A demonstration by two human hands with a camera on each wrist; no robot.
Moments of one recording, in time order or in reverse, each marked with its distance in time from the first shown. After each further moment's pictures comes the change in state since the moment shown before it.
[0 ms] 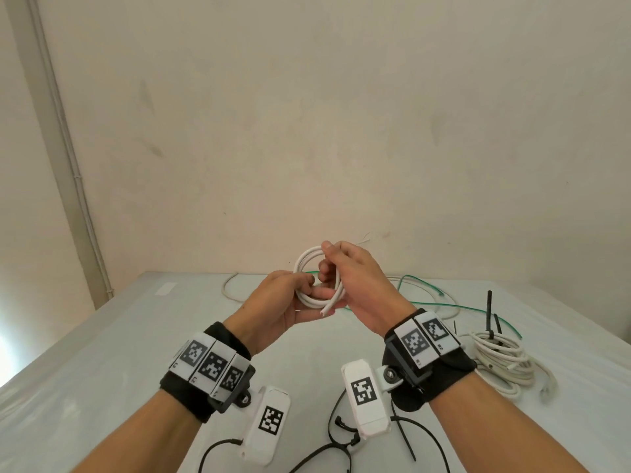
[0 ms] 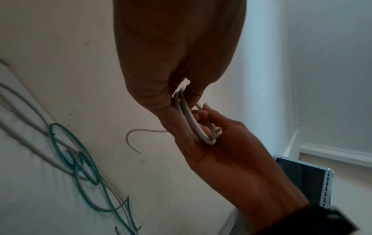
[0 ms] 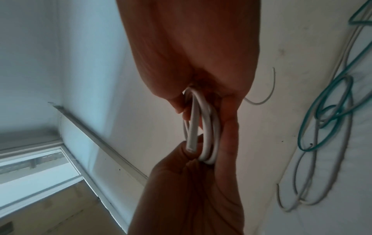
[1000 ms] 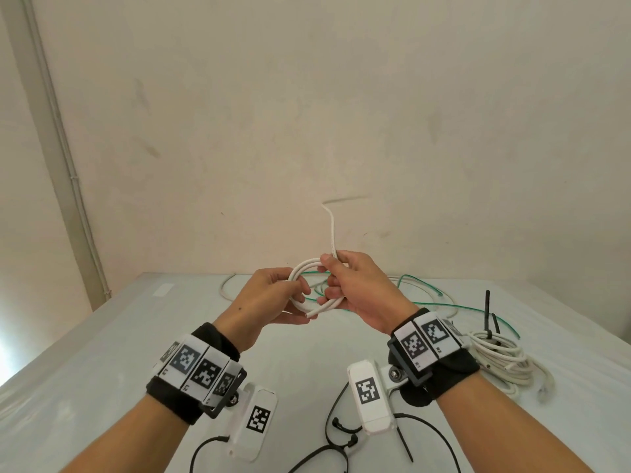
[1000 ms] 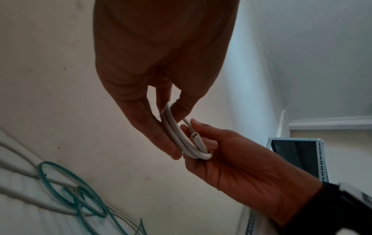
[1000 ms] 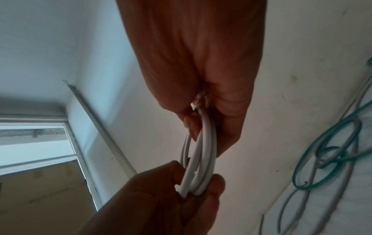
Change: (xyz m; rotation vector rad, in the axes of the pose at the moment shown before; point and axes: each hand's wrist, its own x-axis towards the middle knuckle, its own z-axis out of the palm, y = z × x) left_hand 0.008 -0.001 -0.019 0.457 0.226 0.046; right_hand 0.004 0.006 -0.011 -0.070 -0.049 0.069
